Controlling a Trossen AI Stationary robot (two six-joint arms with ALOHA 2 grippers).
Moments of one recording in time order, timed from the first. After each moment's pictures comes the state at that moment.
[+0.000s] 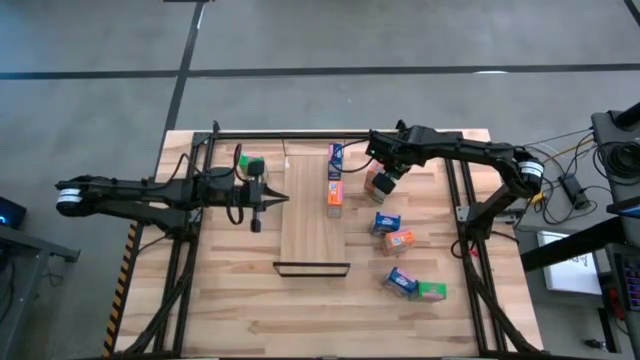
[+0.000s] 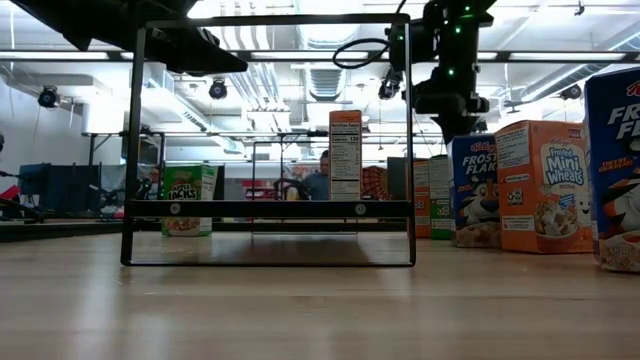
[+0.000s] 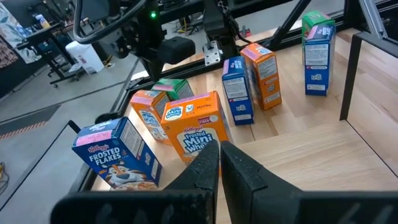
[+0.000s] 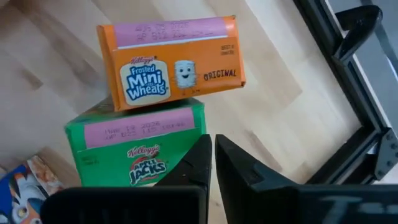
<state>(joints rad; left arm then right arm) 0.10 0.93 0.56 0.10 0.01 0.34 -0.42 1.57 1.30 -1.15 0.25 0.25</state>
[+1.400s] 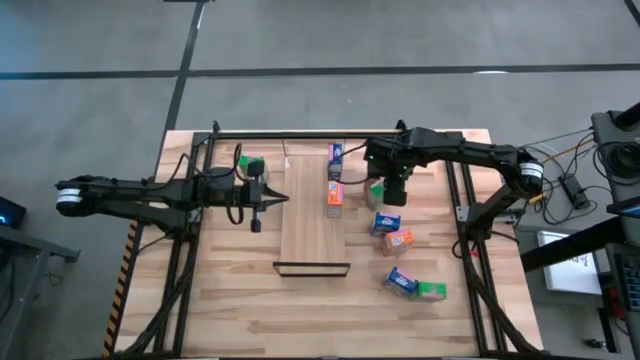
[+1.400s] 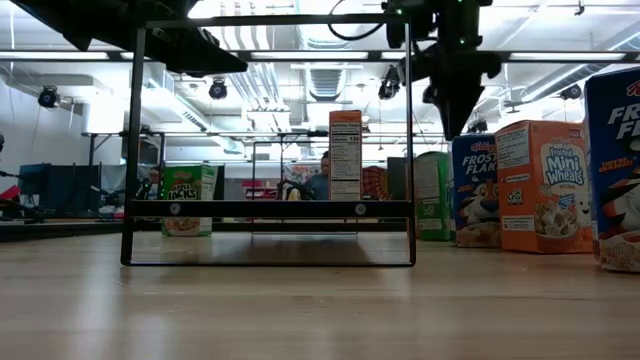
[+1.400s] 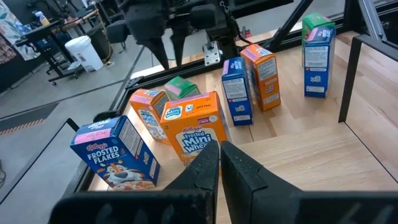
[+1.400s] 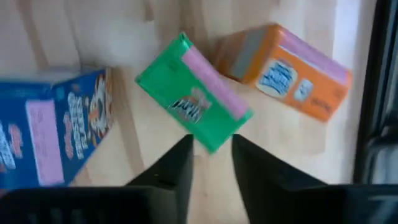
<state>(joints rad) 0.10 0.93 0.56 0.10 0.01 0.32 -0.32 1.57 1.40 -1.26 0.07 -0.27</state>
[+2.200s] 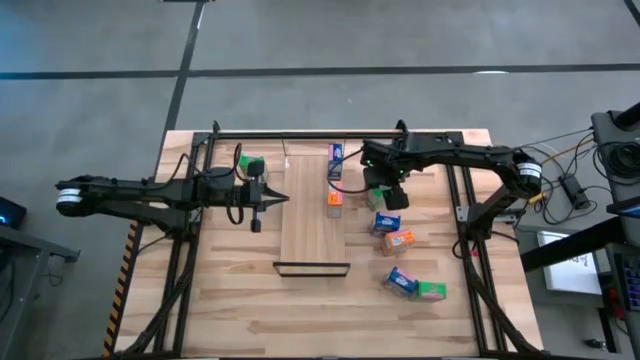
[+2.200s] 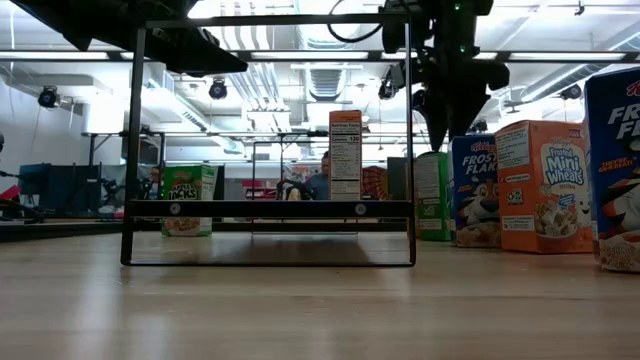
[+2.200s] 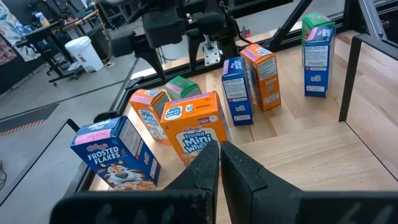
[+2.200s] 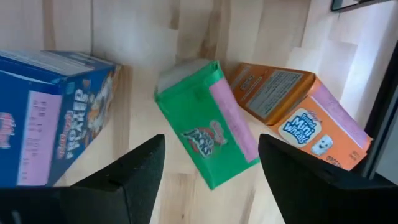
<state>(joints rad) 0.10 0.93 0.56 0.10 0.01 0.33 -0.31 1.58 1.35 -1.16 0.05 -0.47</state>
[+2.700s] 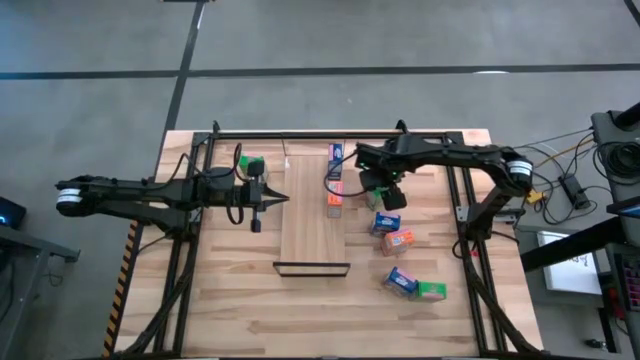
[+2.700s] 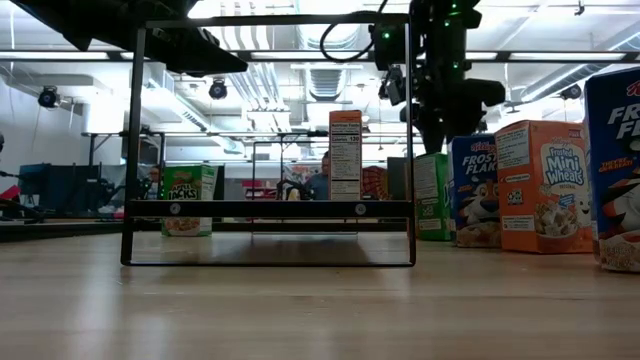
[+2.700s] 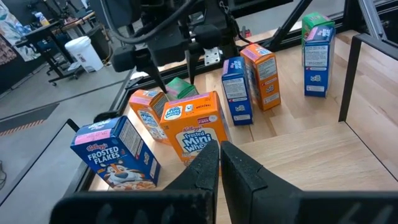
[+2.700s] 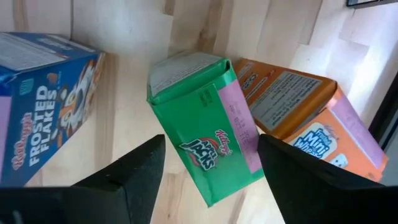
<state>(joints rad) 0.10 0.93 0.56 0.10 0.01 0.33 -0.31 1.67 1.35 -1.16 0.07 -0.52</state>
